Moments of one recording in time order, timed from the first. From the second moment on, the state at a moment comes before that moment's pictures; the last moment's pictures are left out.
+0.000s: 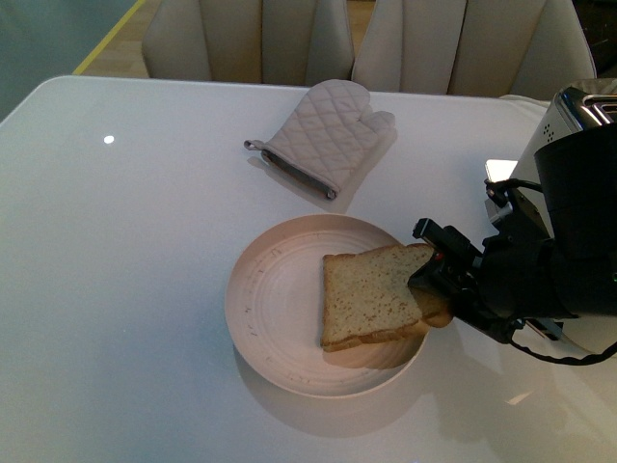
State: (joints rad) left arm 0.00 0.00 0.01 0.00 0.00 -0.01; right arm 0.25 2.17 0.76 0.49 -0.27 0.74
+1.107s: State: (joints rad) left arm 0.00 0.00 0.01 0.00 0.00 -0.01; right arm -0.02 1.37 0.88 0.08 0.02 -0.12
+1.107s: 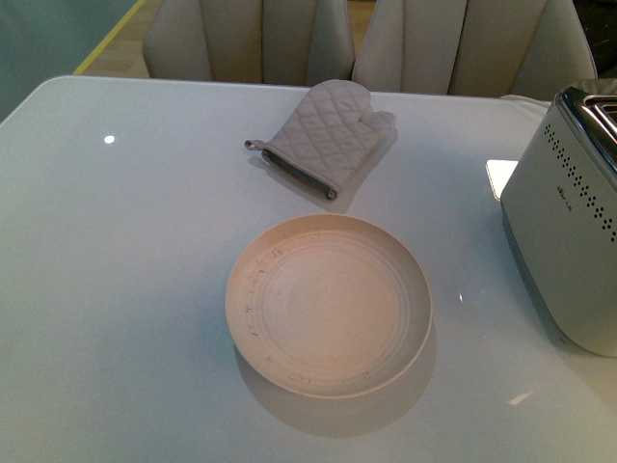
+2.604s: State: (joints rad) left arm 0.00 0.00 0.01 0.00 0.00 -0.01; right arm -0.11 1.52 0.99 -0.26 0.00 -0.18
